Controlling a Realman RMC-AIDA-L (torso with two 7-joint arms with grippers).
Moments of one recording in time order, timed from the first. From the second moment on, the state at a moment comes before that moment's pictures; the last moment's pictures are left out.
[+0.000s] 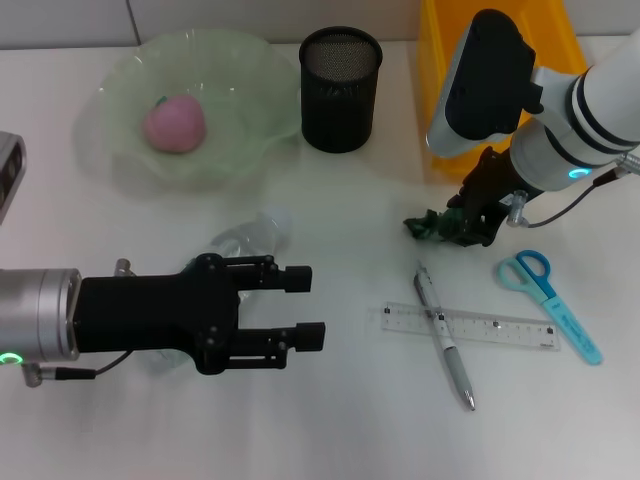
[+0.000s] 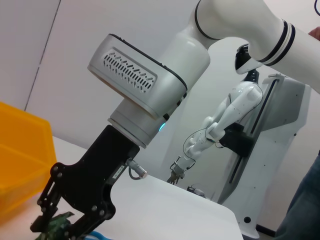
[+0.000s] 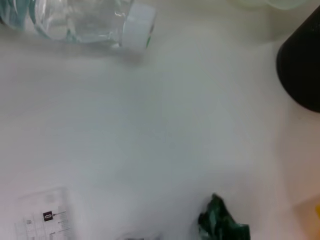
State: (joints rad) left arm -0.43 -2.07 0.96 0.60 1.79 1.78 -1.35; right arm 0.74 2.09 -1.52 -1.07 -2.65 -1.27 2.21
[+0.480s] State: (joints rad) left arm -0.44 -2.07 0.96 0.59 1.79 1.78 -1.35; right arm 0.69 2.08 -1.50 -1.16 -2.61 -1.34 2.22
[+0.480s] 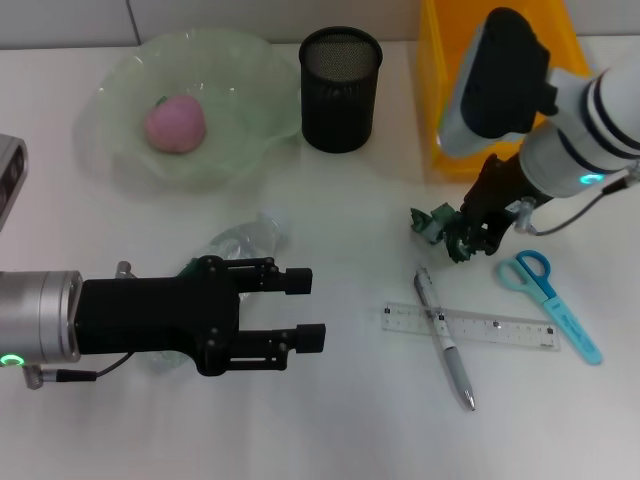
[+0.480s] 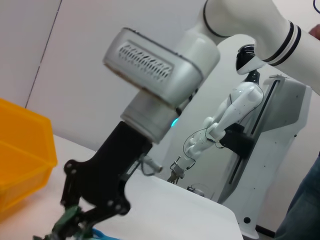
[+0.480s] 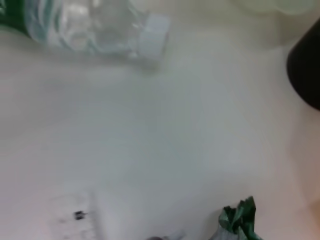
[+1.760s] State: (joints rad) left arm -0.44 -2.07 0.96 0.58 1.78 1.78 -1.35; right arm 0.67 2.07 -0.98 -1.05 -2.35 -0.98 2.11
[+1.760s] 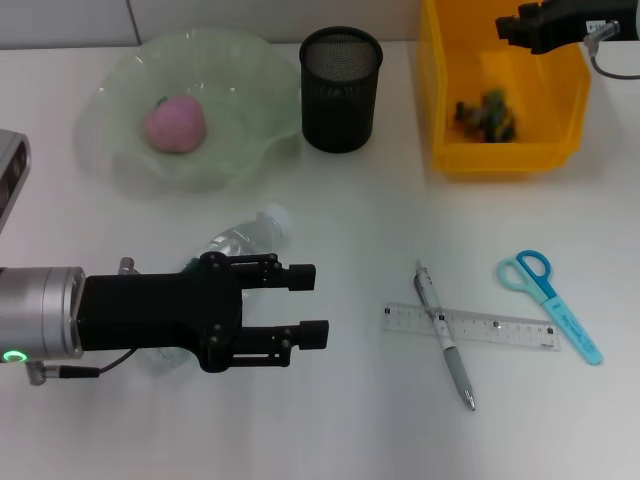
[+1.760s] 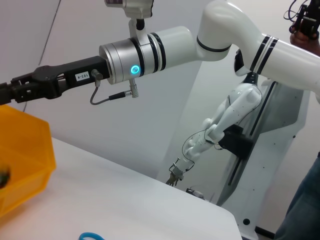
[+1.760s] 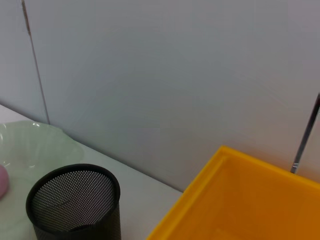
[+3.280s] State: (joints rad) left arm -0.80 -2.08 1.40 1.11 2.42 1.42 -2.57; right arm 0.24 2.03 -0.61 -0.70 -1.83 -1.91 1.26
